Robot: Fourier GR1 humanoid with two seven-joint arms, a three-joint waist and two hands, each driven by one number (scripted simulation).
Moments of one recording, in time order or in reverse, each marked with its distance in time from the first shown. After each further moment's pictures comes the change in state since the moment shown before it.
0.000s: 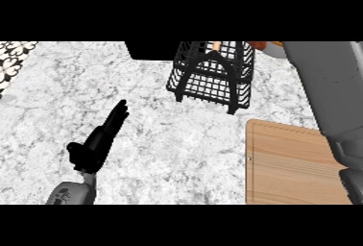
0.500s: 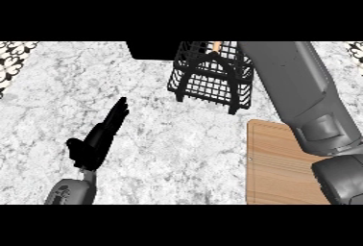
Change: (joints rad) left arm -0.020 -0.003 0.011 0.000 0.005 -0.011 0.021; right arm -0.151 0.127 -0.051 0.344 0.029 -0.139 -0.148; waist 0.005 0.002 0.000
